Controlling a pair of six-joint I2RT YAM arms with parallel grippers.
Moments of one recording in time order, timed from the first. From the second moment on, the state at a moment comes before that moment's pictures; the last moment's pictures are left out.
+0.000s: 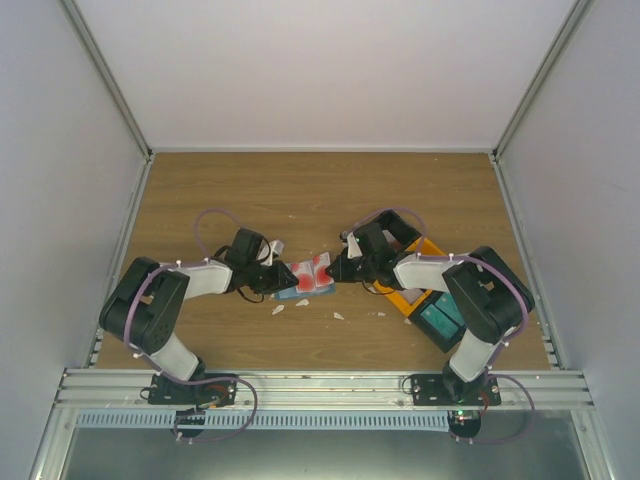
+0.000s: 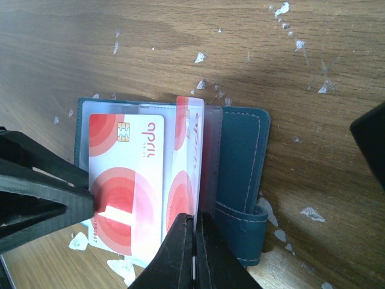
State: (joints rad) left arm -0.39 1.60 0.64 -0.01 0.60 -0.61; right arm 0.61 1.73 0.78 0.11 -0.41 0.59
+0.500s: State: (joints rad) left arm -0.43 1.67 0.72 -0.06 0.56 -0.58; right arm 0.61 1.62 0.79 -0.01 -0.29 0.56
